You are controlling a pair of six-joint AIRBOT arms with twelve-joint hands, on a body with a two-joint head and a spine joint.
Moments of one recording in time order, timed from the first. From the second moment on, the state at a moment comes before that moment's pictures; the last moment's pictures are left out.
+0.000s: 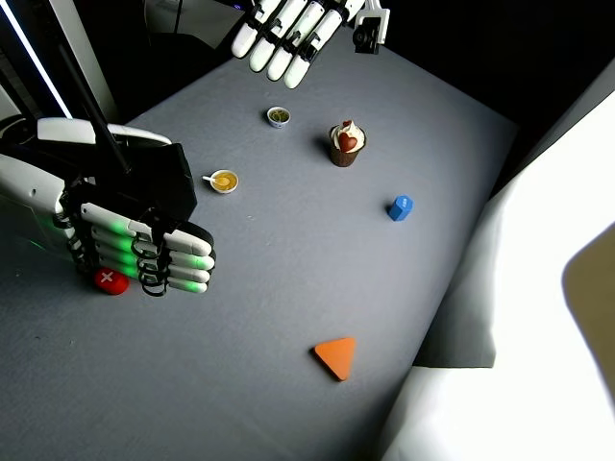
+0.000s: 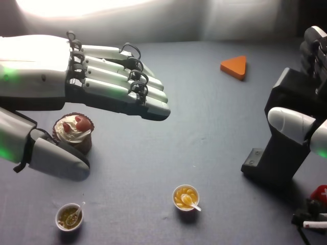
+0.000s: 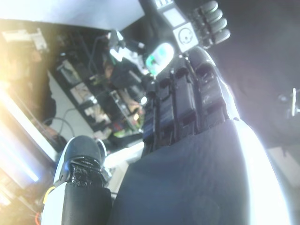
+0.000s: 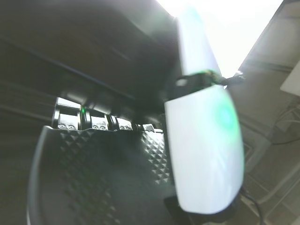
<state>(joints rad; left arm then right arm) 0.32 -0.51 1.27 1.27 -1.17 -0.31 -0.76 -1.01 0.70 0.66 1.41 -0.16</state>
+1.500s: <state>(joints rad) 0.32 -0.51 1.27 1.22 -1.11 -0.29 -0.68 -0.97 0.79 0.47 1.41 -0.18</state>
